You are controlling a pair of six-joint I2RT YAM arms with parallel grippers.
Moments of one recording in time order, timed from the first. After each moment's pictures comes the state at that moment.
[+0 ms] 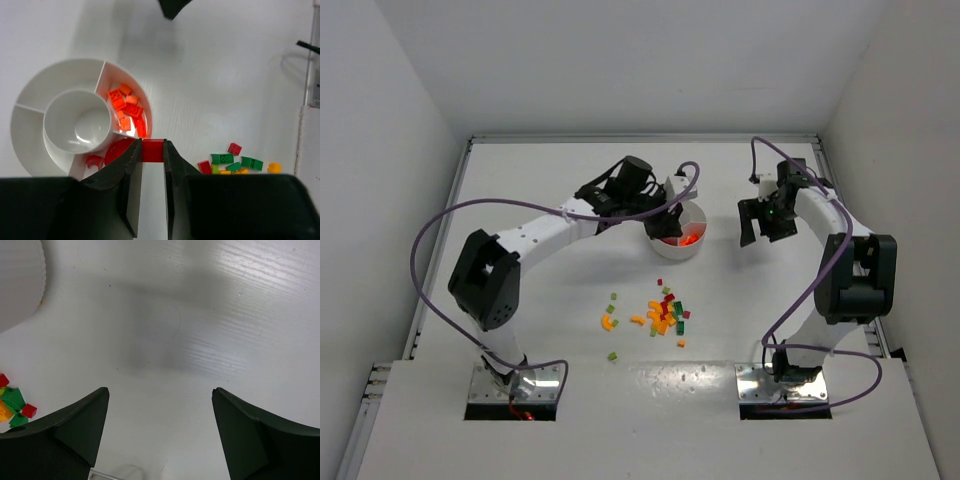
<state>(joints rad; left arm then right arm) -0.69 1.74 1.41 -0.28 0.59 0.30 -0.06 1.70 1.17 -0.75 -0.23 -0.23</state>
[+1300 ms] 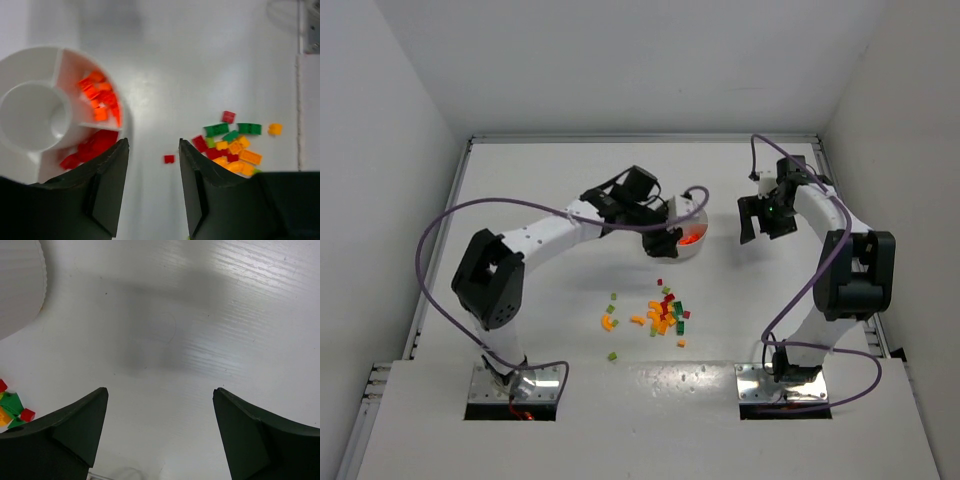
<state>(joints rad) -0.68 1.78 1.42 -0.43 0.65 0.50 -0.06 1.72 1.21 -0.76 -0.22 -0.23</state>
